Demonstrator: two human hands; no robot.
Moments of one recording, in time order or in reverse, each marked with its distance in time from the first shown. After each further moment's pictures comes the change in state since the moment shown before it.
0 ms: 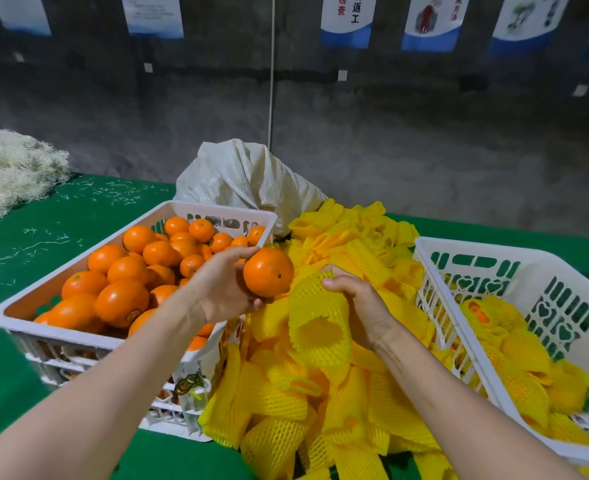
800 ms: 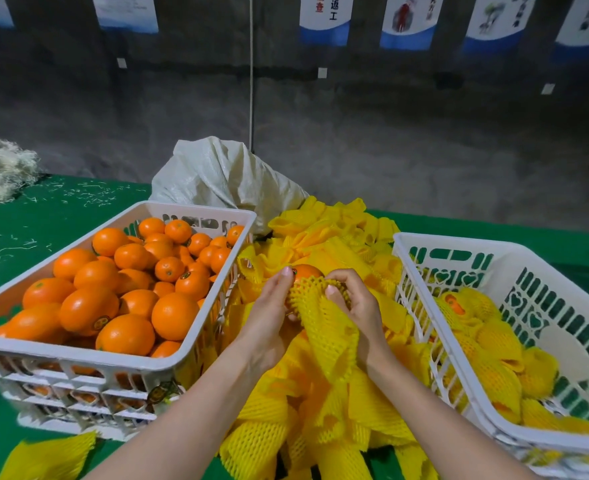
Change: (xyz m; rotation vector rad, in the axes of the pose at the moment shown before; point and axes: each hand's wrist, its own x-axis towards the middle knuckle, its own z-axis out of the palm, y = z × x) left_hand 0.026 -0.084 0.076 -0.111 0.024 0.326; right_hand -0.023 0.024 -0.028 -0.741 0.393 -0.628
